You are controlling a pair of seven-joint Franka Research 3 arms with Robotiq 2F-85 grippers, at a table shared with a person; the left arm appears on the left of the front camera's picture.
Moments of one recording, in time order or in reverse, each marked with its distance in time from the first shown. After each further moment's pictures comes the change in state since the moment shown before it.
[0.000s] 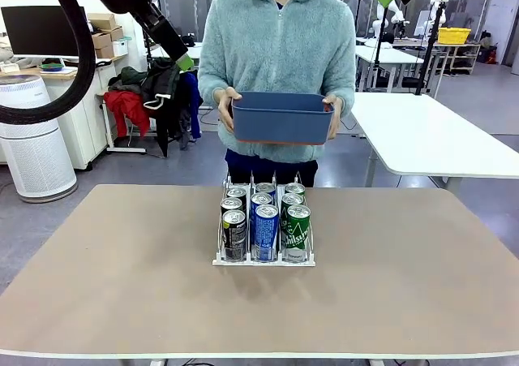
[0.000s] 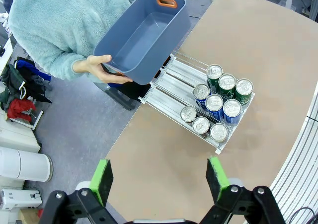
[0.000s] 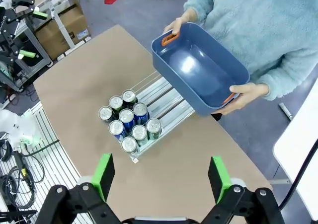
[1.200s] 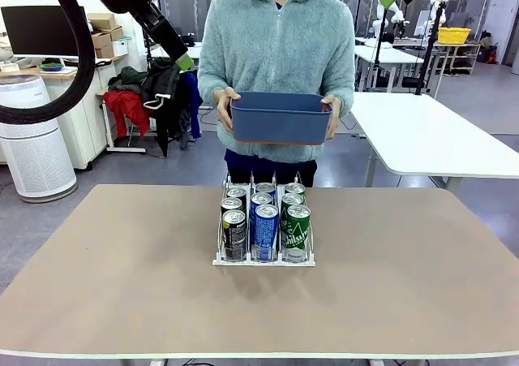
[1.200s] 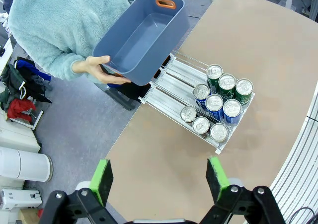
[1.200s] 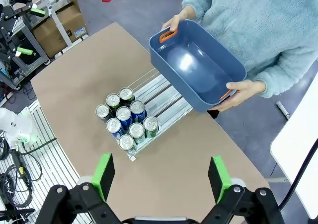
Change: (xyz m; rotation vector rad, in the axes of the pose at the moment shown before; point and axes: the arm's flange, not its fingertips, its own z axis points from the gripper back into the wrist) left arm 0.000 0.000 0.000 0.000 0.000 0.000; right arm -0.001 0.001 0.002 -0.013 0.007 0.008
